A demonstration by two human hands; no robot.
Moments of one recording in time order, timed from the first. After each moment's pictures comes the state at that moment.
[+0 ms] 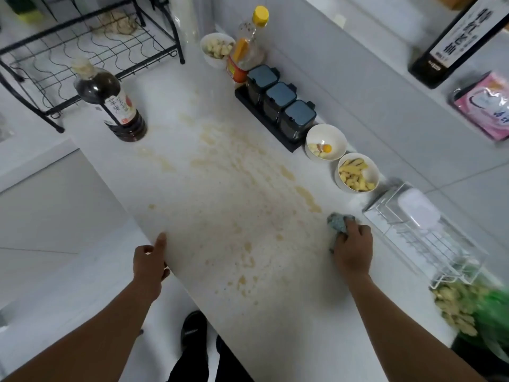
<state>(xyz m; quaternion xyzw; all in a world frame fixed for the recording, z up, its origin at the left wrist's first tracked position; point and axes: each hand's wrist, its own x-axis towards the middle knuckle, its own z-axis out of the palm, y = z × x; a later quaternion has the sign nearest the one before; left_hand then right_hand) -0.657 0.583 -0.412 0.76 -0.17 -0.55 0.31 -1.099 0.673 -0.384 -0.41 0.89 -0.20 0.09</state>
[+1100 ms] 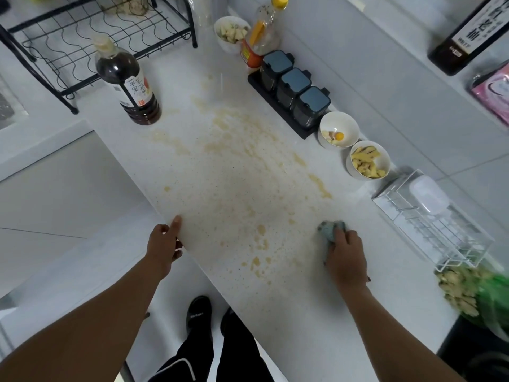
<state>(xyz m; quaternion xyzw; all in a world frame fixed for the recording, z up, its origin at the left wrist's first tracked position) -0.638 0.578 -0.412 0.72 -0.20 -0.62 0.26 -1.034 0.718 -0.376 -0.50 0.85 -0.10 0.08</state>
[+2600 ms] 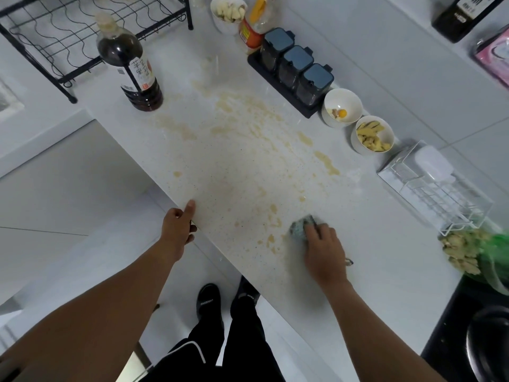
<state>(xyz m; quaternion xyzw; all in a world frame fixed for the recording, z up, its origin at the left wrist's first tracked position) -0.632 0.575 -0.405 0.70 -0.28 -0.62 0.23 -0.940 0.748 -0.381 -0.58 0.81 -0.06 0.03</state>
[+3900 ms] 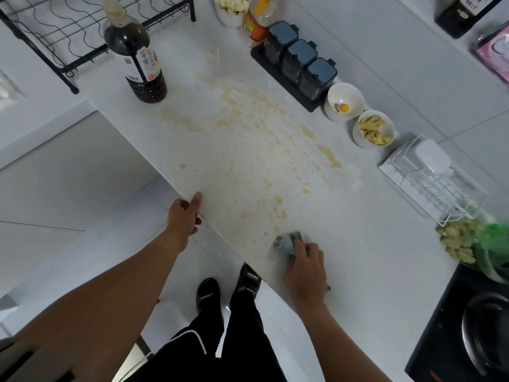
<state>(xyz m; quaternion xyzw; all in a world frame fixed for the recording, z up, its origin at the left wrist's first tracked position) -0.625 0.573 -0.406 0.69 -0.31 -0.62 0.22 -0.850 0.783 -0.377 -0.48 0.86 -0.10 0.11</state>
